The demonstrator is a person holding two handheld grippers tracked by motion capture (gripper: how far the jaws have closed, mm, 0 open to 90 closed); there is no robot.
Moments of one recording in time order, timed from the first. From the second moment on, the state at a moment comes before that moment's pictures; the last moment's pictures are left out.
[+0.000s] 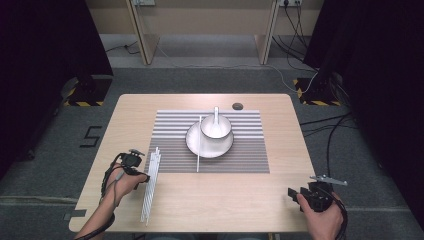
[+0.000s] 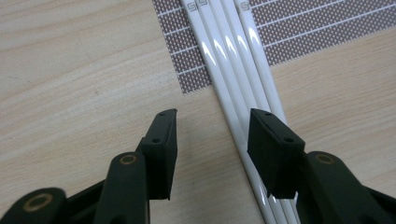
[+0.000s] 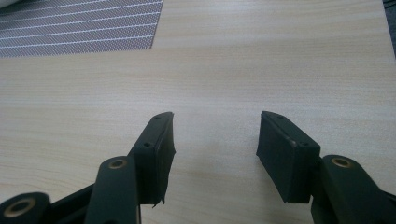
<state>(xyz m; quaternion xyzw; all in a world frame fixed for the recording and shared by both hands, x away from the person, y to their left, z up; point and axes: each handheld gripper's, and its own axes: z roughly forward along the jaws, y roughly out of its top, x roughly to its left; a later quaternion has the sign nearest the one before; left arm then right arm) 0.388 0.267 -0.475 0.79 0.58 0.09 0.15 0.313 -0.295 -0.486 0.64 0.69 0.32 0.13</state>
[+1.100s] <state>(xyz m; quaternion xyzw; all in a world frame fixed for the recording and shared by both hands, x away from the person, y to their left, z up) 0.389 0.283 -0.481 0.81 0.57 0.08 0.13 0.312 -0.295 -0.486 0.64 0.69 0.32 0.12</state>
